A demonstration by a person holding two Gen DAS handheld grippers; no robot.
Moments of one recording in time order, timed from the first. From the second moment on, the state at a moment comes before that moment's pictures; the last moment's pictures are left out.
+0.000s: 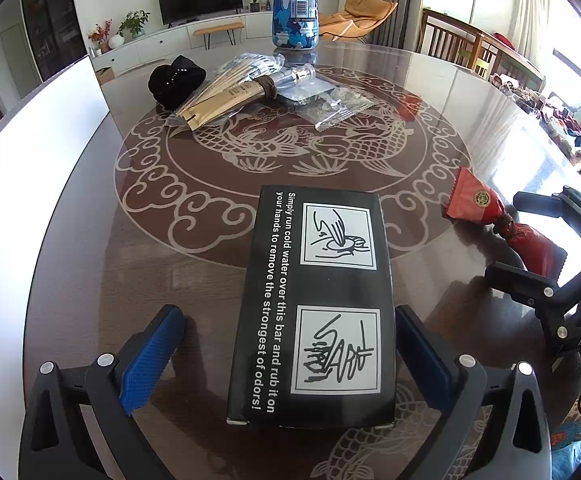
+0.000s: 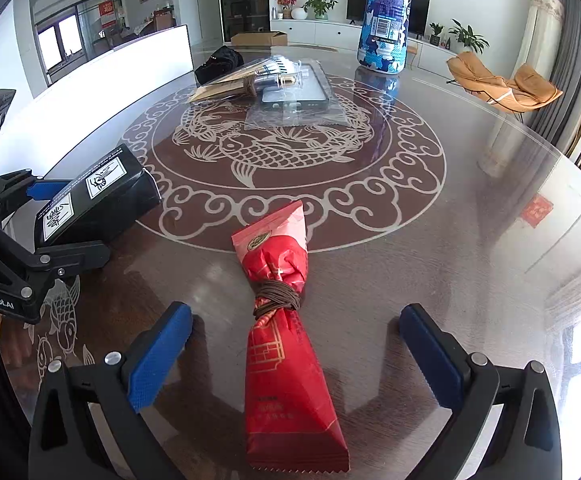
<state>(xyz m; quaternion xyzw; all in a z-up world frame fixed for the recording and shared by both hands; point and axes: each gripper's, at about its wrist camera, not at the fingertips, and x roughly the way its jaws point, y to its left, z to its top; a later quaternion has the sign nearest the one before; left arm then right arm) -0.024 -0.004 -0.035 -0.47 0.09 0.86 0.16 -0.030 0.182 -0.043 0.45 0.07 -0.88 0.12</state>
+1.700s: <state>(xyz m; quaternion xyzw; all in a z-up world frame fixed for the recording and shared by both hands) -0.004 -0.054 0.024 -0.50 0.06 0.85 0.17 -0.042 0.176 0.006 0.54 0.09 -0.81 0.18</state>
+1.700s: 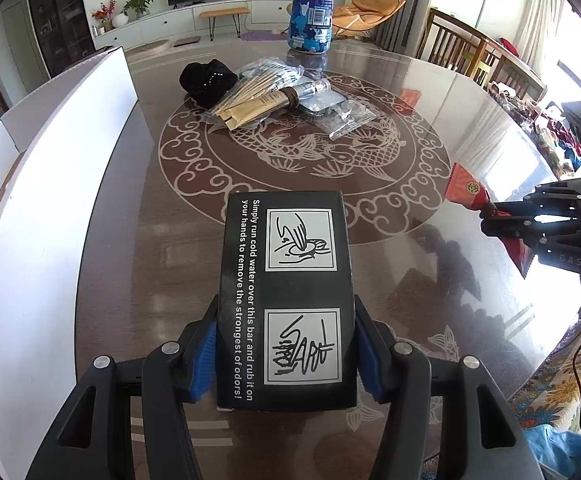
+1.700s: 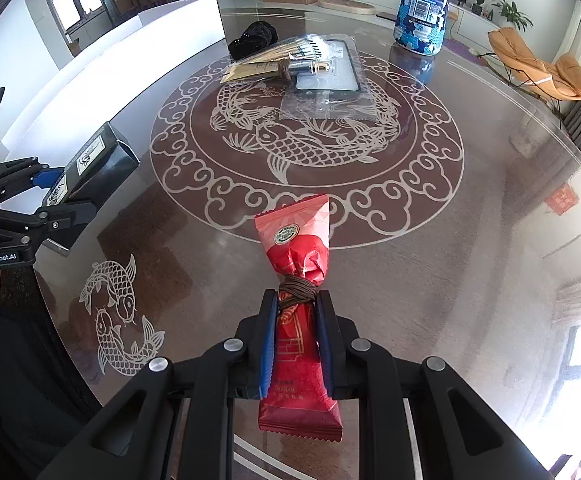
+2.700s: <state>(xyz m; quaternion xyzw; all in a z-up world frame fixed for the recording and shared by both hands) -0.054 -0.346 0.040 -0.55 -0.07 0.83 -0.06 -0.237 -0.252 0.069 0.45 0.14 -0.81 0.35</state>
